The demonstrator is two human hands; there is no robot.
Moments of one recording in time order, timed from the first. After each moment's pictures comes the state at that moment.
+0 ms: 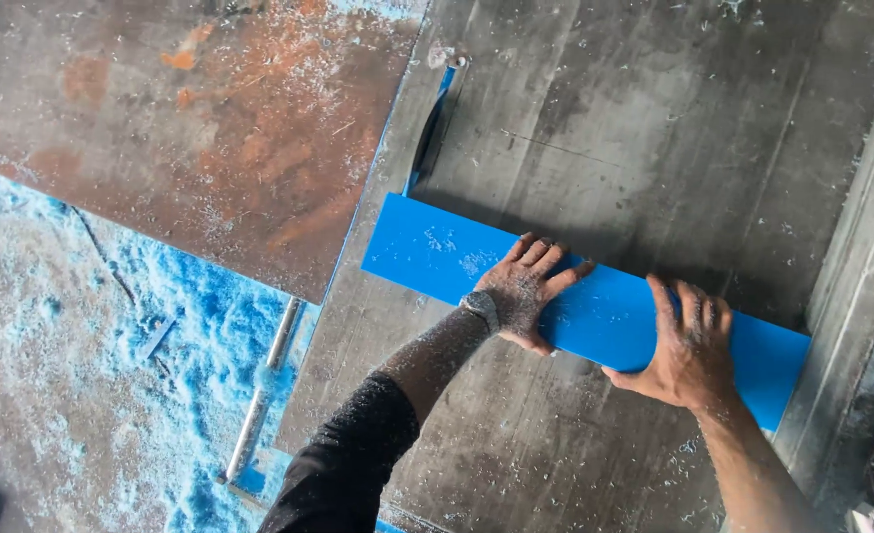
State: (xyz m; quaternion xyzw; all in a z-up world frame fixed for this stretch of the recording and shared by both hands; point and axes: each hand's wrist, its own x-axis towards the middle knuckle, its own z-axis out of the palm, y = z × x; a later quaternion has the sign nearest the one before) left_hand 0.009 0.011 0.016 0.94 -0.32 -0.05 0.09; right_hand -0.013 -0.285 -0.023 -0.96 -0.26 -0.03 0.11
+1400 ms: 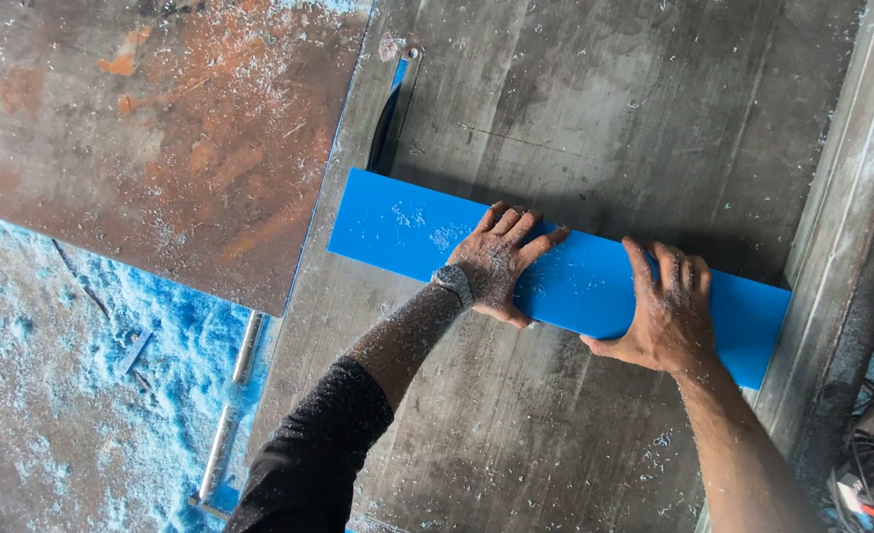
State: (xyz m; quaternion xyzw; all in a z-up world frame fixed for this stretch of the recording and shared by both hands) left_hand 0.055 0.003 0.010 0.94 -0.32 -0.06 0.09; right_hand 0.032 -0.291 -0.024 -0.96 -0.25 0.00 0.15
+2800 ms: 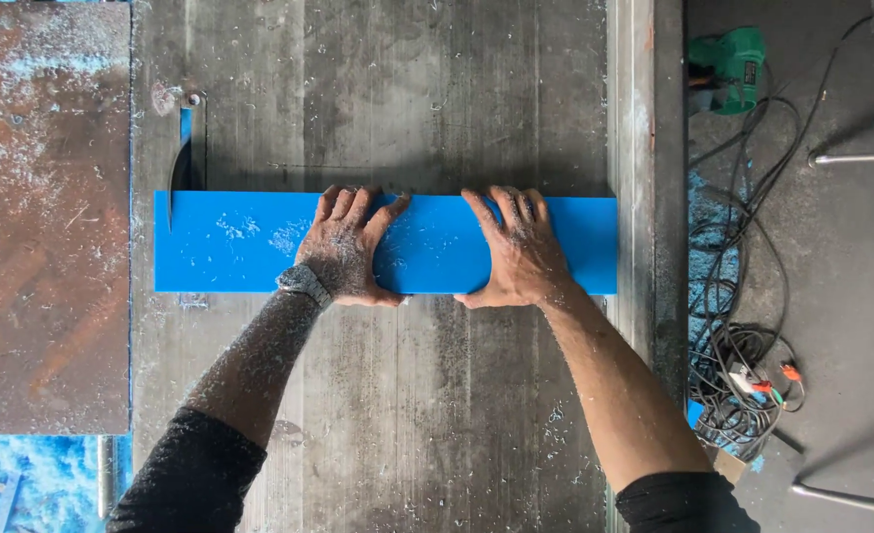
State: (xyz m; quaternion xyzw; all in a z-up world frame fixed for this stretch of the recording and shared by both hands) left_hand 0.121 -0.016 0.013 0.95 -0.30 -0.12 0.03; right_hand 0.096 -0.304 -0.016 -0.96 -0.24 0.04 0.14
